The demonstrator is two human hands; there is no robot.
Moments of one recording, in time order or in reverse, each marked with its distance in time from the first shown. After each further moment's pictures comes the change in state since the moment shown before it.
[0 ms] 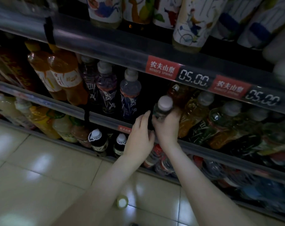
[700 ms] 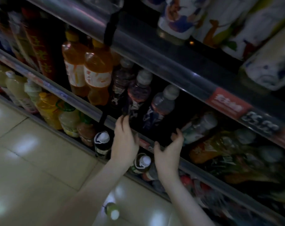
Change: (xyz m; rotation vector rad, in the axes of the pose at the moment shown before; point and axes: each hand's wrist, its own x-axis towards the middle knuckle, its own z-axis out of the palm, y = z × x) left_hand 0.025 -0.094 -0.049 0.125 0.233 -0.248; right_hand -0.042 -0.028 0.050 0.037 -0.191 0.109
